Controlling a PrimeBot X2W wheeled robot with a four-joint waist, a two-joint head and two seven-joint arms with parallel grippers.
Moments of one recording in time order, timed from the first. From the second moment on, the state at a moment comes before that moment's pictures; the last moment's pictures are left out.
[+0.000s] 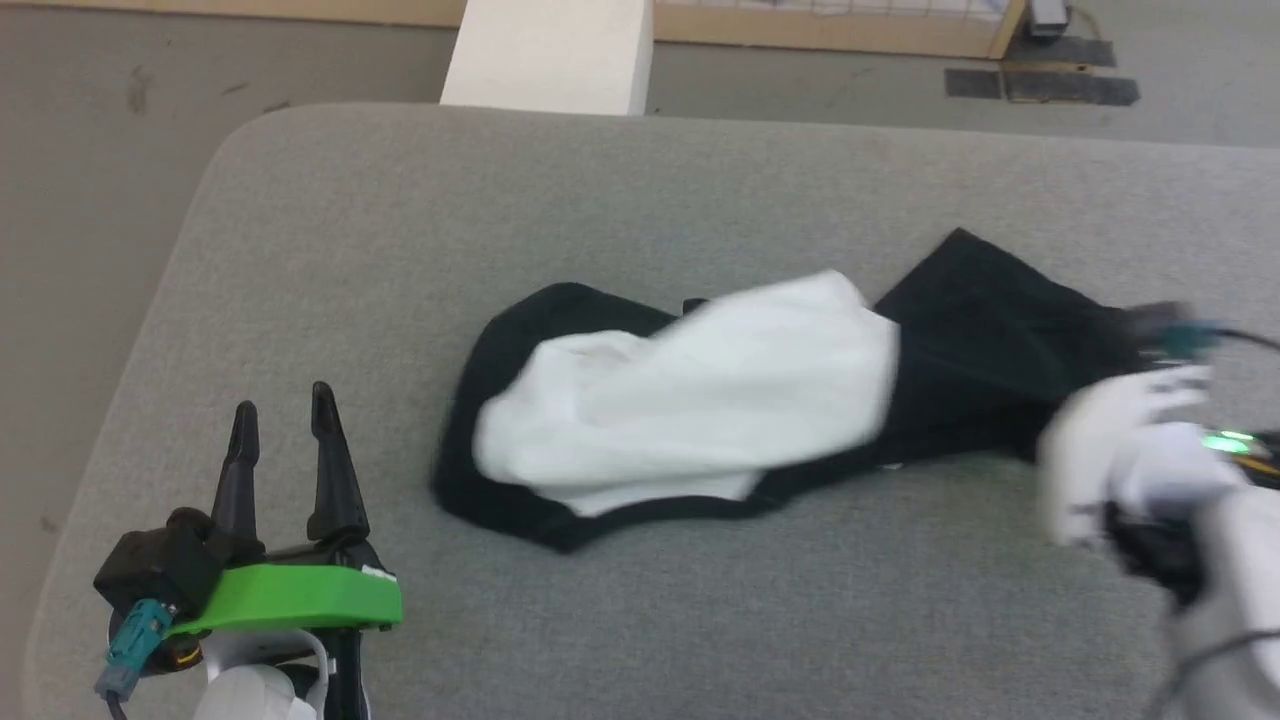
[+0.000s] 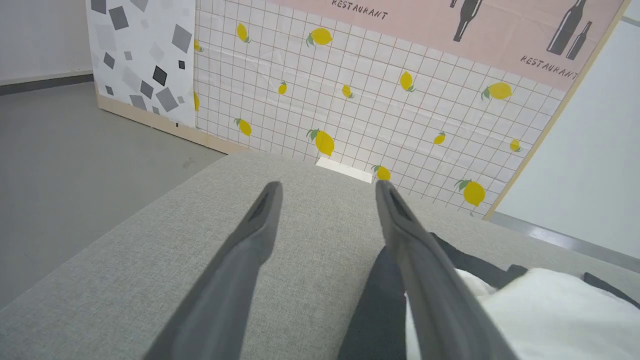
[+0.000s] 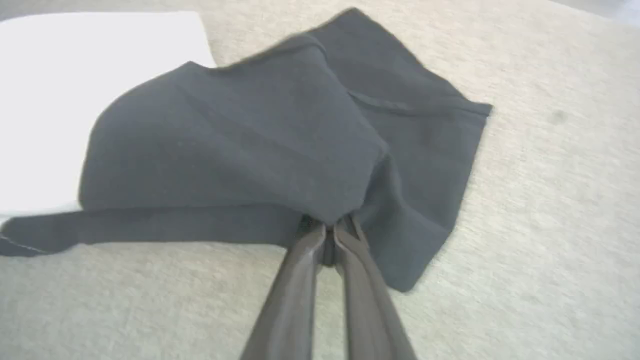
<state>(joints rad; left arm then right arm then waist) -0.05 0.05 0.05 -0.02 -0.35 -0.02 -0.26 -0.34 -0.19 -0.03 0.23 0.15 0.13 0.64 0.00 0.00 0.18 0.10</state>
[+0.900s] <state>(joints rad) -0.02 0.05 0.03 0.01 -0.36 -0.02 -0.26 -0.18 -0.06 -0.26 -0.06 0.21 0.13 0.48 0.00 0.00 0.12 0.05</state>
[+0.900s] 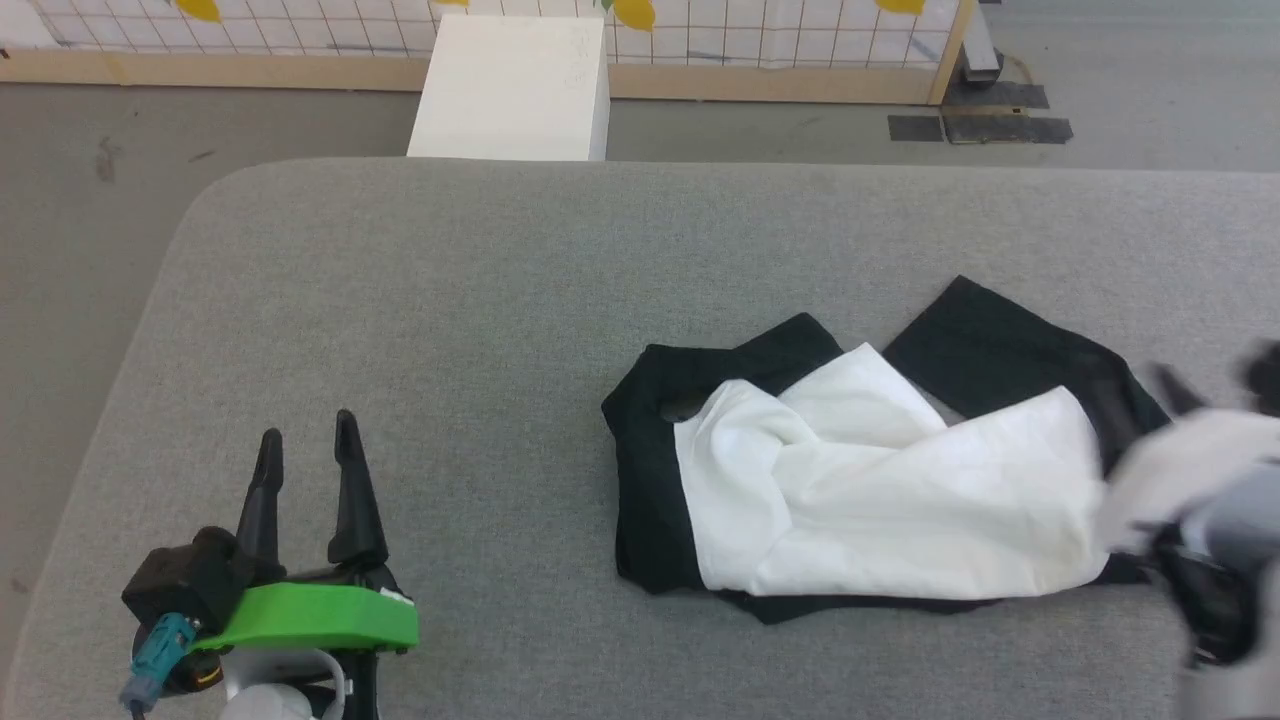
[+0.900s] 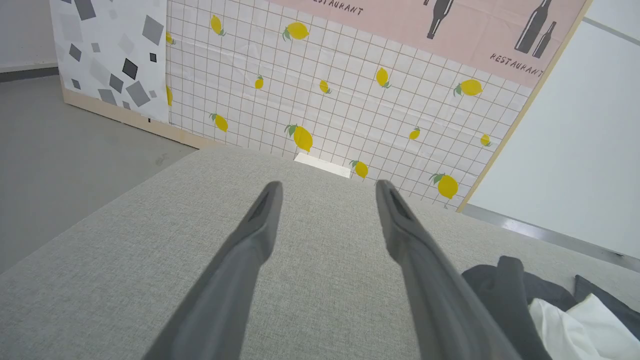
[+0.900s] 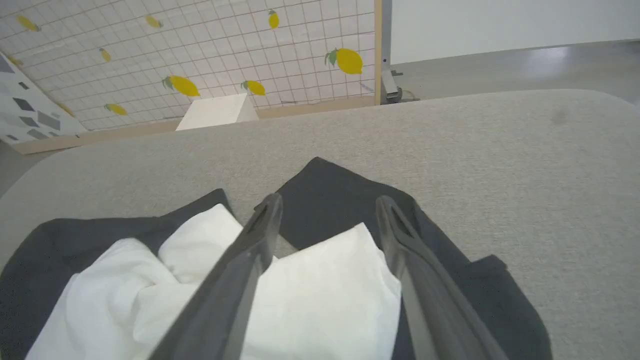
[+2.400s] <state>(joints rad) -0.13 0.05 -0.07 0.04 -0.41 -0.03 -0.26 -1.09 -0.12 -0.03 0.73 -0.22 0.13 0.35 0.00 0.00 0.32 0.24</state>
